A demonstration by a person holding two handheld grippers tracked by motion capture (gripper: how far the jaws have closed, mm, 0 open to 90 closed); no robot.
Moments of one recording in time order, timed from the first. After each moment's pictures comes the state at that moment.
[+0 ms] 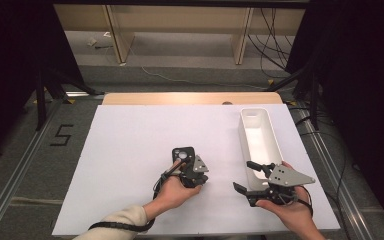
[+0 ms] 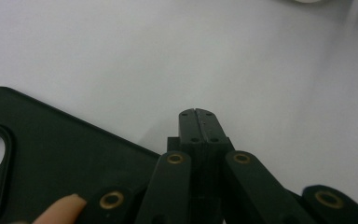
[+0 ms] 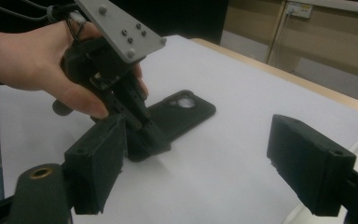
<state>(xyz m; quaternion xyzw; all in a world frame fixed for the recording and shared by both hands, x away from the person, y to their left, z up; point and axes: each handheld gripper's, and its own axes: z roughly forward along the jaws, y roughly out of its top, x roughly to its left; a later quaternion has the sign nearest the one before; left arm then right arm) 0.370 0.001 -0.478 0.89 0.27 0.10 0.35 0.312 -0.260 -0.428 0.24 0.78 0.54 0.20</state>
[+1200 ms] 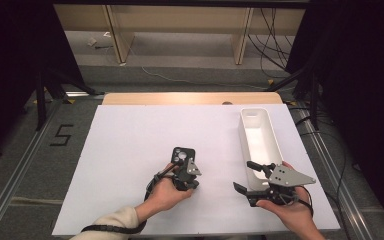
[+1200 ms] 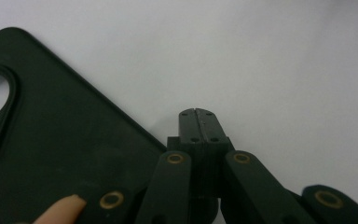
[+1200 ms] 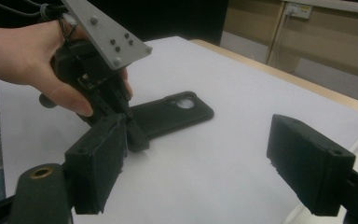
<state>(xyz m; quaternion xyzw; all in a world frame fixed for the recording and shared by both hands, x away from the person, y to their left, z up) 0.364 0.027 -0.478 0.91 0.28 0.08 0.30 0.311 -0.261 -0.428 0.24 0.78 0.55 0.20</state>
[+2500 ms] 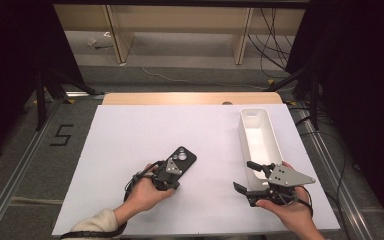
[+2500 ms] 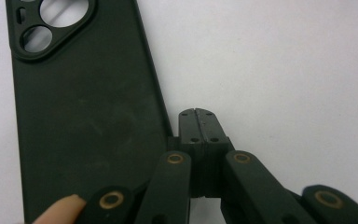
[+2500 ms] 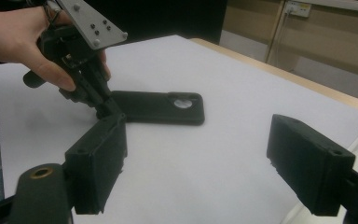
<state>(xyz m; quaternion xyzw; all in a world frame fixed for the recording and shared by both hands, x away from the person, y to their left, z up) 0.361 0.076 -0.475 0.91 0.30 0.08 0.28 0.312 -0.260 -0.429 0.24 0.78 0.54 0.20</state>
